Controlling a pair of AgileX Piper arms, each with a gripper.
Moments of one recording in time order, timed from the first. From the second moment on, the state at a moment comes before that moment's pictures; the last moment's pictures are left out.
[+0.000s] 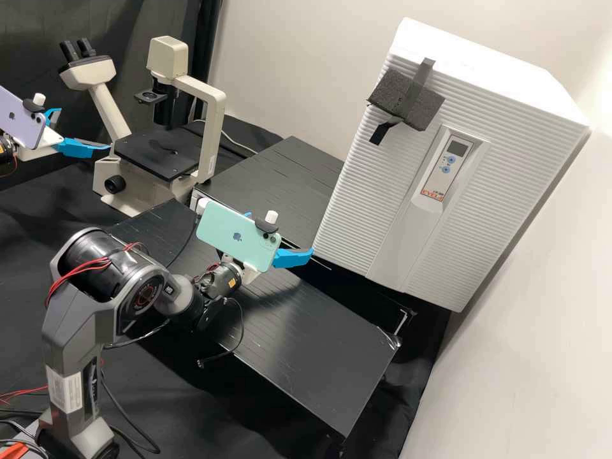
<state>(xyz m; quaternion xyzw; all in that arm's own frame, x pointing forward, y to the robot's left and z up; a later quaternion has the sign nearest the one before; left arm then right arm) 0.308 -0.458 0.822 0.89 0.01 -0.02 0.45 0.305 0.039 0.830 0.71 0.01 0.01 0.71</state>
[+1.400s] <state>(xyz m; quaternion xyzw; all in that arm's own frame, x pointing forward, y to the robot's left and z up) 0.308 -0.458 0.822 0.89 0.01 -0.02 0.45 0.317 0.123 0.950 0.70 -0.17 0.14 0.68</state>
